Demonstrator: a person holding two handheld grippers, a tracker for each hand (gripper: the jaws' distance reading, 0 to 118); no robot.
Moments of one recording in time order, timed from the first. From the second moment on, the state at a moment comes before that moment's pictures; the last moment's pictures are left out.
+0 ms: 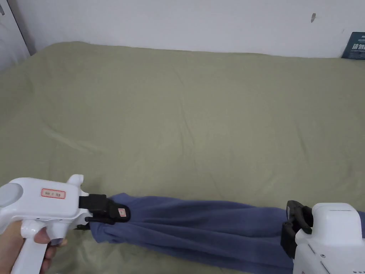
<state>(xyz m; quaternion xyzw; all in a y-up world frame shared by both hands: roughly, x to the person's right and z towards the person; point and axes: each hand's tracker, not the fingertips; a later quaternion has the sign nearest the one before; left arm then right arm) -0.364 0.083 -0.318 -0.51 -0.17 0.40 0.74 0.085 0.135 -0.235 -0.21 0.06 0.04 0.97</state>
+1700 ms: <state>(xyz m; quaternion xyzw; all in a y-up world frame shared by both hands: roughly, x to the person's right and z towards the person) -0.179 0.114 -0.317 -0.50 -0.24 0.26 0.79 0.153 0.146 -0.217 -0.20 0.01 0.01 0.98</state>
